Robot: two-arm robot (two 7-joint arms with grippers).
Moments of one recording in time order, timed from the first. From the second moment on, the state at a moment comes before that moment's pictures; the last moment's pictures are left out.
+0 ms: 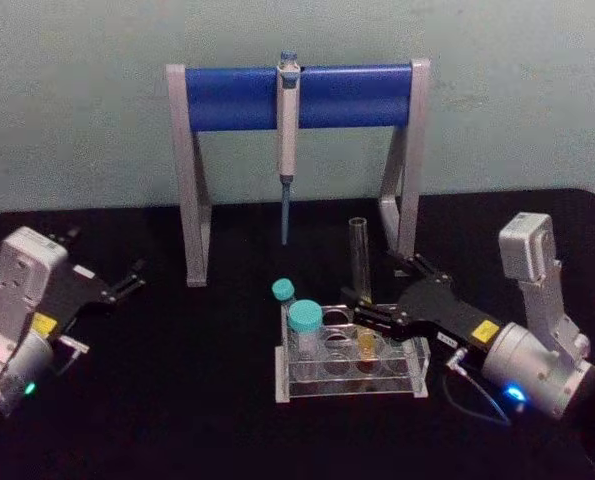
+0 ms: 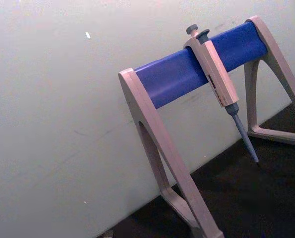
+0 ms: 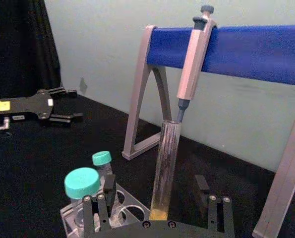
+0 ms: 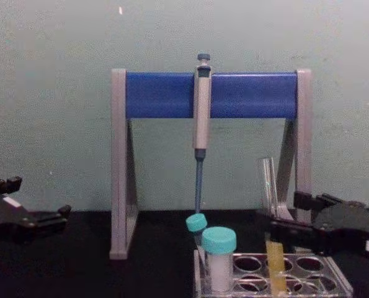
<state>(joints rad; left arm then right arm) -0.20 0.60 0.45 -1.41 -0.25 -0.12 0.03 0.19 0.43 -0.39 -1.44 0.44 -0.05 0.50</state>
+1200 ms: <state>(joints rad) -0.20 0.60 0.45 -1.41 -0.25 -0.12 0.03 -0.09 0.35 -0.19 -1.52 0.22 -0.11 0.10</state>
